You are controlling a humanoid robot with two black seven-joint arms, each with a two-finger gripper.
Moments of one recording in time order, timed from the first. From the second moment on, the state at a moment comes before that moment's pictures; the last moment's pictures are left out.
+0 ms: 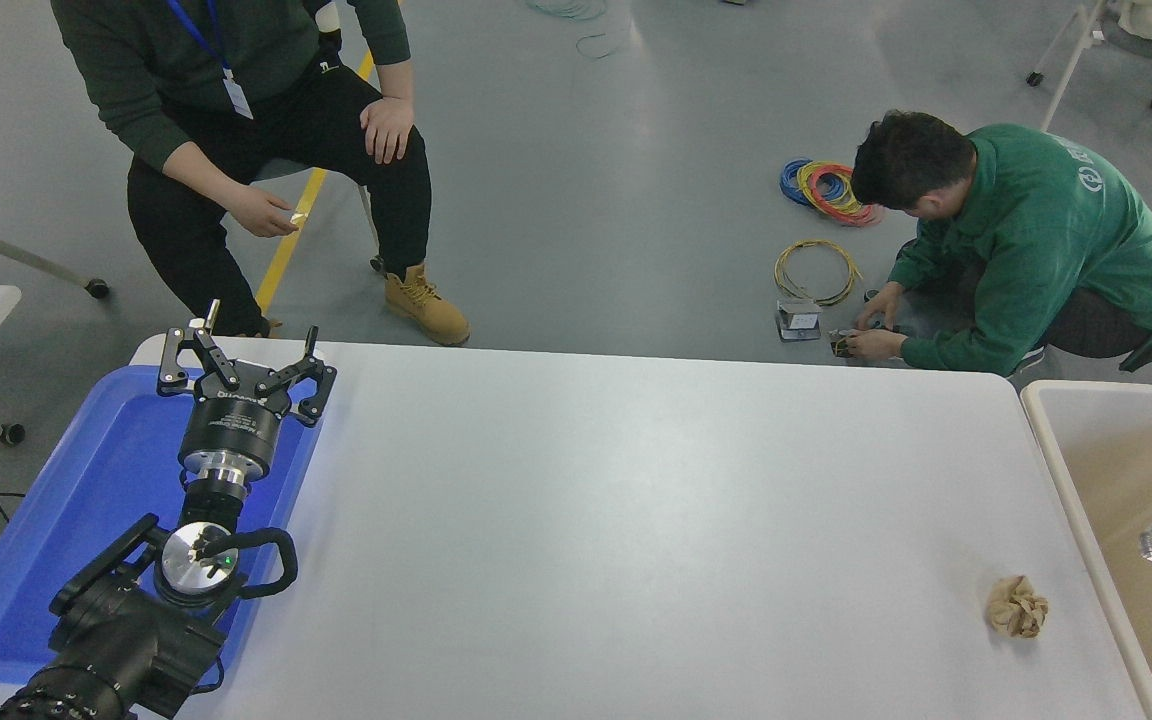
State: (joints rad) left arm -0.50 0.13 -1.12 -0.54 -0.09 -0.62 -0.36; right arm 0.74 -0.59 -0.68 0.18 -0.31 0.05 -0.20
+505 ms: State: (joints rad) left arm -0.50 0.13 -1.12 -0.54 -0.09 -0.62 -0.36; right arm 0.74 -0.59 -0.68 0.18 -0.31 0.01 -0.20
